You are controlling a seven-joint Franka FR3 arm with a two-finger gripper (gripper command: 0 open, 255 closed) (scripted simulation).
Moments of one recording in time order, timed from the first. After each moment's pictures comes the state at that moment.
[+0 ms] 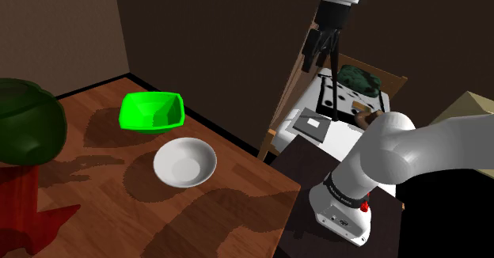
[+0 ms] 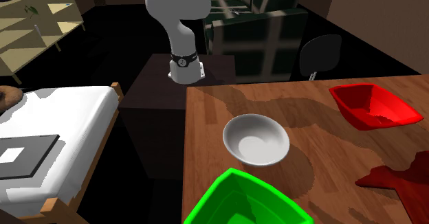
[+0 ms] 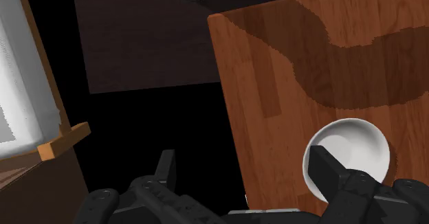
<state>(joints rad) 0.01 -0.82 -0.03 -2.38 0.03 1.45 0.06</state>
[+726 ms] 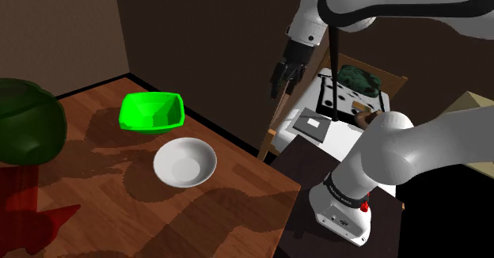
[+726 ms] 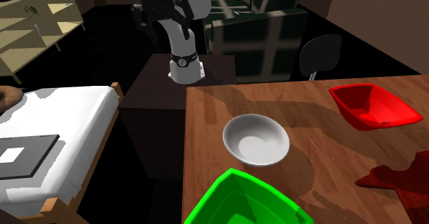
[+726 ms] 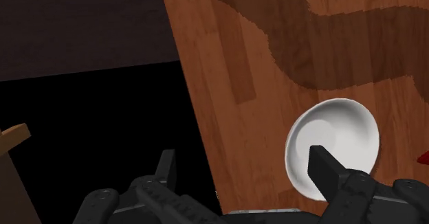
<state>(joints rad) 0.04 -0.73 -0.05 -2.62 0.17 1.82 0.04</state>
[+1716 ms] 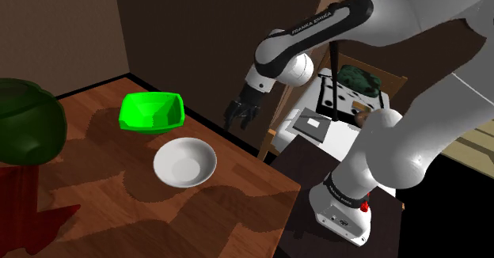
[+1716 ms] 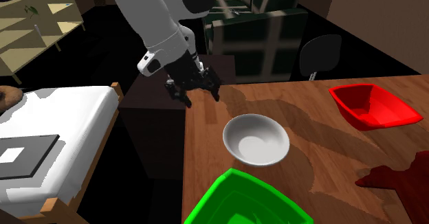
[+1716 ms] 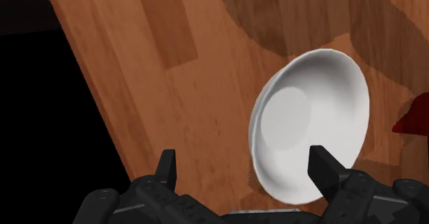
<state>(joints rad) 0.26 -0.24 -0.11 -2.70 0.63 2.43 -0.22</state>
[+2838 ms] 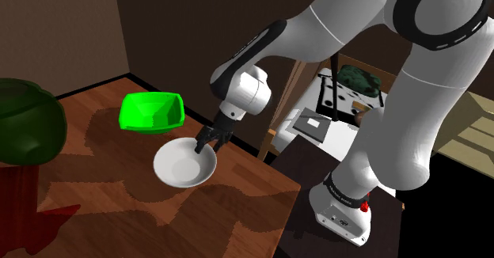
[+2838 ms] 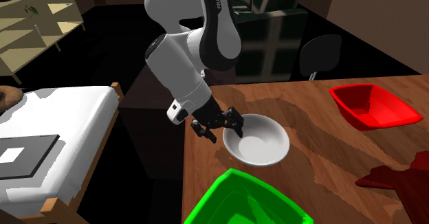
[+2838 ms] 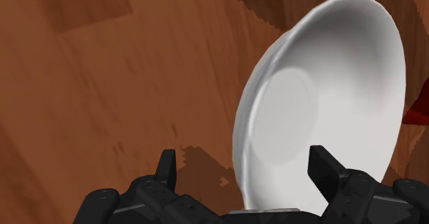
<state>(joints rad) 0.38 0.20 -0.06 -2.50 1.23 2.60 -0.64</state>
